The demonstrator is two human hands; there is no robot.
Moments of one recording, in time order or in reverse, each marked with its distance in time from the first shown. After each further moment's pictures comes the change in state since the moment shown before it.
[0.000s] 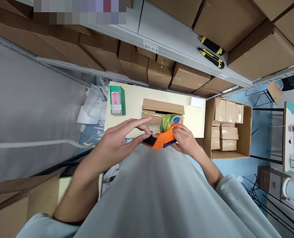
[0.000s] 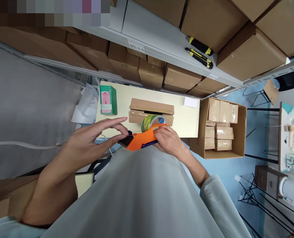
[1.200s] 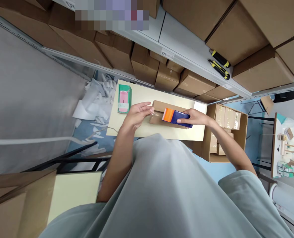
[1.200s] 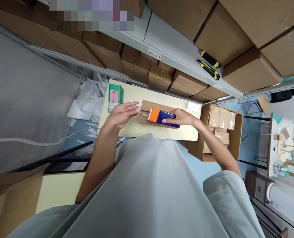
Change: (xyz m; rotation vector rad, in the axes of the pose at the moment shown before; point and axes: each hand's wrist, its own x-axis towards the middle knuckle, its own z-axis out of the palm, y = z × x) left_hand 0.068 -0.143 0.035 -0.878 0.339 -0.648; right_hand 0.105 0.082 -0.057 0.629 -0.734 0.742
